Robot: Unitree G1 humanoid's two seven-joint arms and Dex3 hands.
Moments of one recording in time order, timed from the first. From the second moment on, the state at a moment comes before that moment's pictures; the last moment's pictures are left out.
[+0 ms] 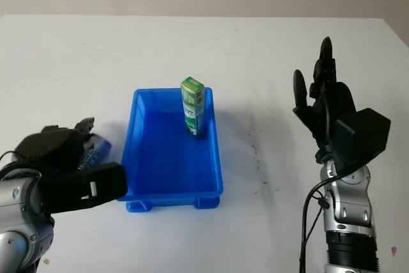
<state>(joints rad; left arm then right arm) -0.10 0.46 -0.13 -0.51 1.59 0.56 -1.02 -0.27 -0.34 -0.24 0.11 0.12 -0.04 0.13</state>
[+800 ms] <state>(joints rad) -0.10 0.45 0.00 -0.63 1.59 0.25 -0.78 -0.29 -0.34 -0.26 0.12 0.14 -0.04 0.15</state>
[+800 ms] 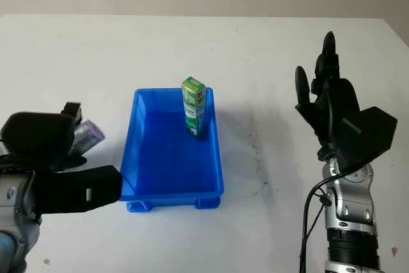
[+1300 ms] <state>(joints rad) -0.26 0.50 0.07 -0.60 1.44 0.17 -0.54 -0.29 -0.34 -0.27 0.12 0.16 -0.04 0.15</state>
